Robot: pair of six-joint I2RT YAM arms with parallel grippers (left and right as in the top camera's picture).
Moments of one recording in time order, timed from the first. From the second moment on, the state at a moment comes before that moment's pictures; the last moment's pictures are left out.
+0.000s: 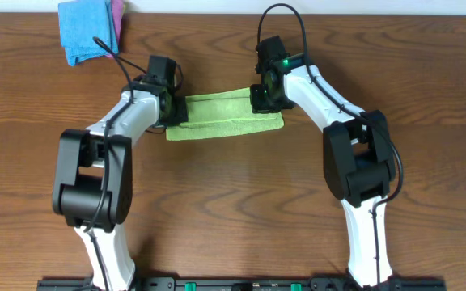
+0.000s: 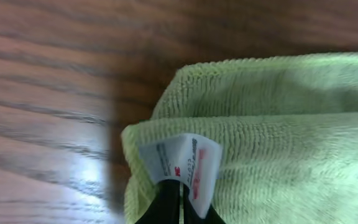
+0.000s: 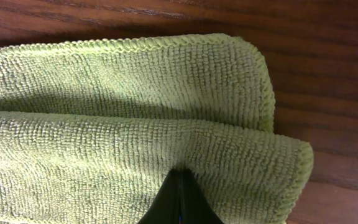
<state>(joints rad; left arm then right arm) -0.19 2.04 1.33 -0.55 0.04 -0.31 0.37 2.34 1.84 -0.86 -0.10 0.30</state>
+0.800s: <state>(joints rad) -0.19 2.05 1.34 -0.56 0.03 -0.31 -0.10 2.30 1.79 -0.85 -0.79 0.09</state>
